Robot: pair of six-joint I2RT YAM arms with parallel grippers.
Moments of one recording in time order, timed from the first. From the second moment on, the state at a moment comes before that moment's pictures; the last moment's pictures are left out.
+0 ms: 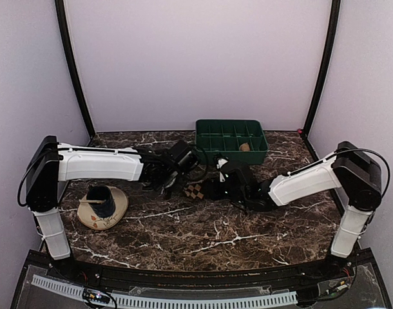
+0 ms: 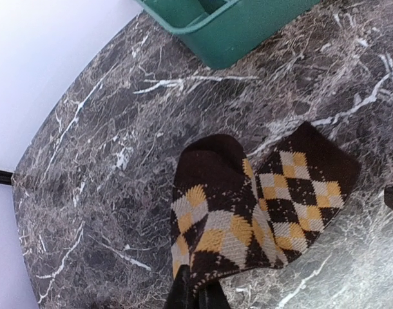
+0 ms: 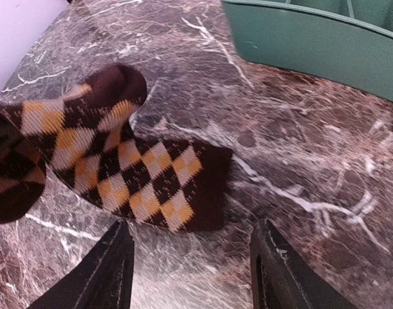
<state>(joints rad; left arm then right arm) -0.96 1.85 1.40 -0.54 -0.62 -0.10 0.97 1.77 0.89 0.33 0.33 0.51</state>
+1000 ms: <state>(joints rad) -0.93 1.85 1.25 -0.48 -0.57 -0.16 0.91 2.02 1.13 0.13 0.21 0.60</state>
